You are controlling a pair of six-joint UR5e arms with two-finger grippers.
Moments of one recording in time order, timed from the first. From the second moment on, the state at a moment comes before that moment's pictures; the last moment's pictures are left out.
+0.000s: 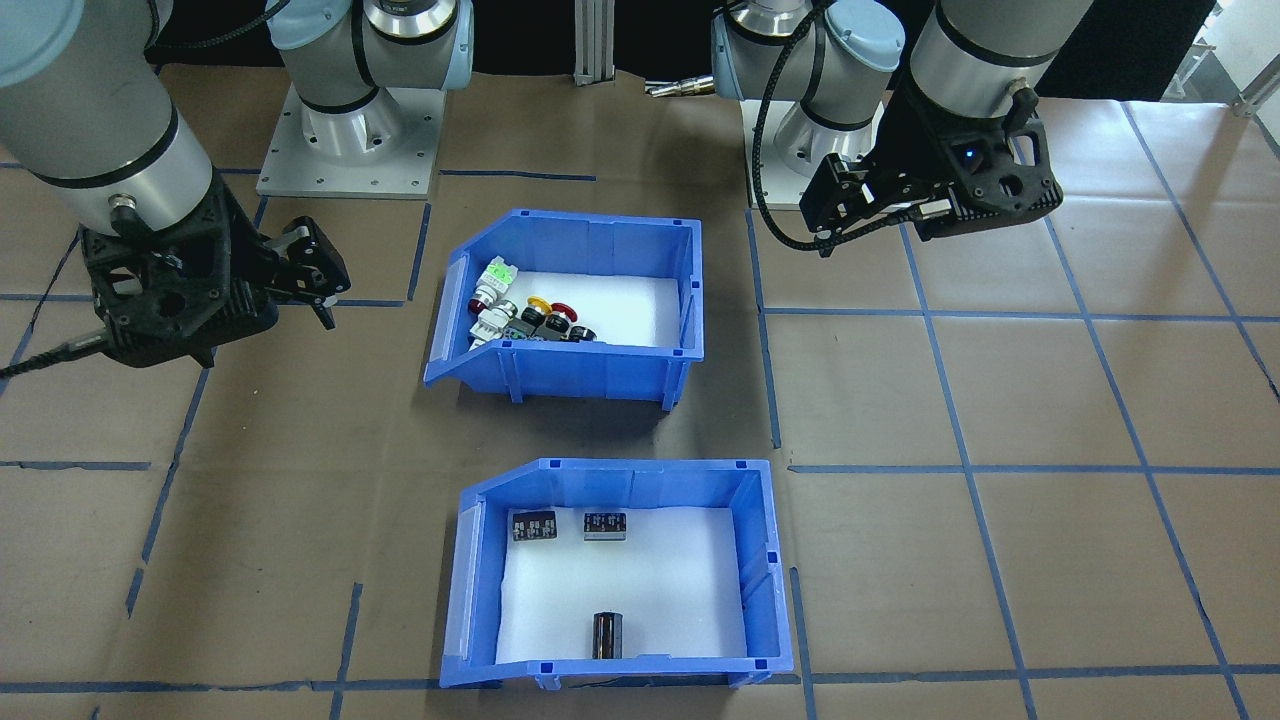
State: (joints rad) left arm -1.57 -1.60 -1.49 -1.70 1.58 -0.24; right arm 1.57 -1.35 1.33 -1.52 -1.57 -0.49
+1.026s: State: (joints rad) left arm -1.79 -1.56 -1.65 -1.67 1.57 -1.34; right arm 1.79 -1.13 1.17 -1.60 -1.57 -1.09
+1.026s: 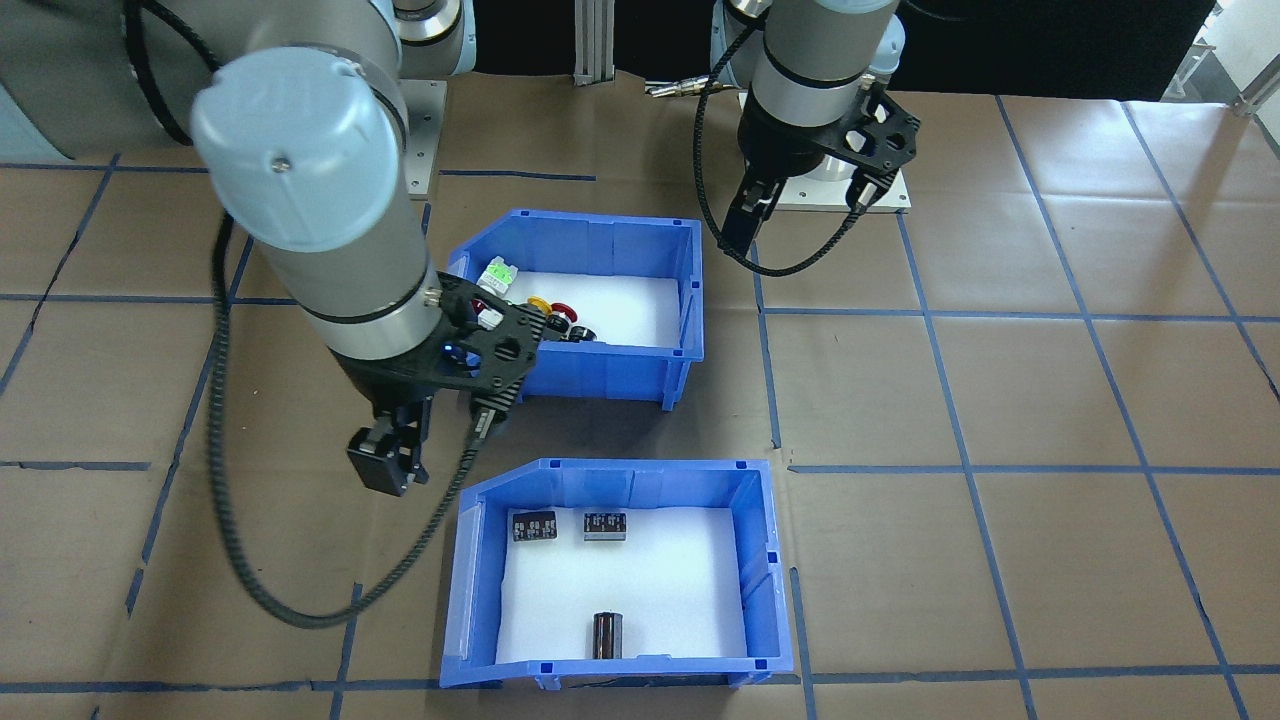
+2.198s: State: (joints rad) left arm -1.99 -1.47 -2.01 -1.29 1.43 -1.96; right arm 2.02 -0.87 1.04 -1.71 -1.58 -1.08
